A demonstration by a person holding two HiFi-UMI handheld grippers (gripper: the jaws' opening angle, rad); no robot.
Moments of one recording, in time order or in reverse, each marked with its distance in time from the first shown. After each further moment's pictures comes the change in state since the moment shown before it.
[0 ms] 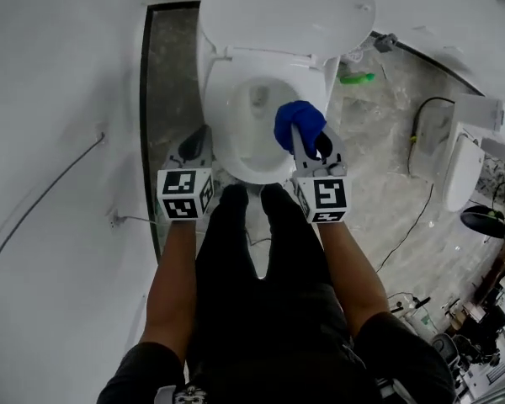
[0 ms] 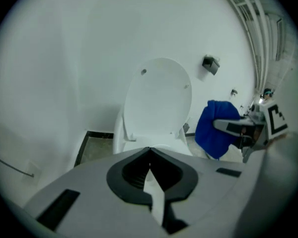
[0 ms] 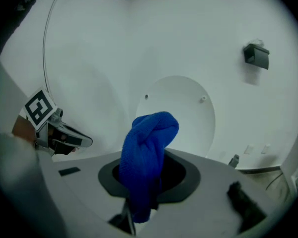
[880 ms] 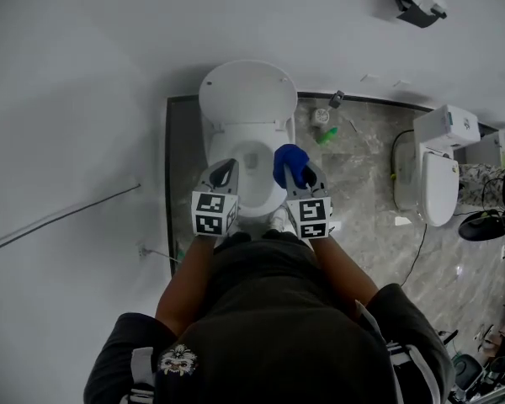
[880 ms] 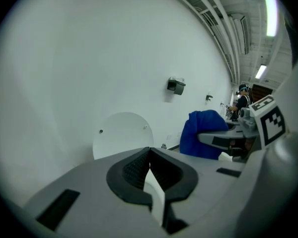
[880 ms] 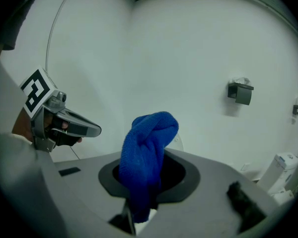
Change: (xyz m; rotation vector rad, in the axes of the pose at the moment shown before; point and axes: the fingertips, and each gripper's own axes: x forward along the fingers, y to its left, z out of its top) left arm -0.121 -0.163 0.154 0.227 -0.173 -0.119; right arm -0.153 -0.037 0.127 -0.018 -0.089 -0.080
